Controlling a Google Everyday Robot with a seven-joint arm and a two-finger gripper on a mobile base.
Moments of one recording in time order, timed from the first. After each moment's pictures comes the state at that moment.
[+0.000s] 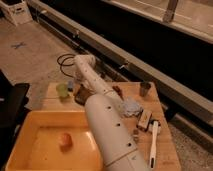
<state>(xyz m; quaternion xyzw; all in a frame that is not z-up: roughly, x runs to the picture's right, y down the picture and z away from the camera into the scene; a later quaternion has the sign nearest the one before) -0.199 -0.023 1.037 -0.29 -0.18 0.08 0.94</state>
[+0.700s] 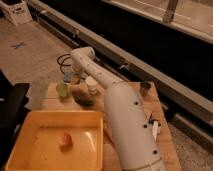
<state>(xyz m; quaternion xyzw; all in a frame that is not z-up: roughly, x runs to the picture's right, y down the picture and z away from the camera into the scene) -0.202 -0.078 0.950 -0.20 -0.21 0.03 0.96</state>
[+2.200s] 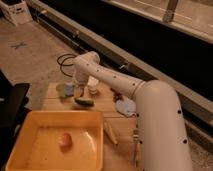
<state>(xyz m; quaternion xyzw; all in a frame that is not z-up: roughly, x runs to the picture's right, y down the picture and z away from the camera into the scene) -0.170 0.019 0.871 -0.28 -0.22 -0.02 0.93</state>
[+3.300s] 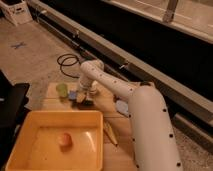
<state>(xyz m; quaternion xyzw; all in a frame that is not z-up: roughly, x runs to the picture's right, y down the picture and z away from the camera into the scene) -0.161 0.043 0.928 -0.33 -0.23 0.03 0.92</state>
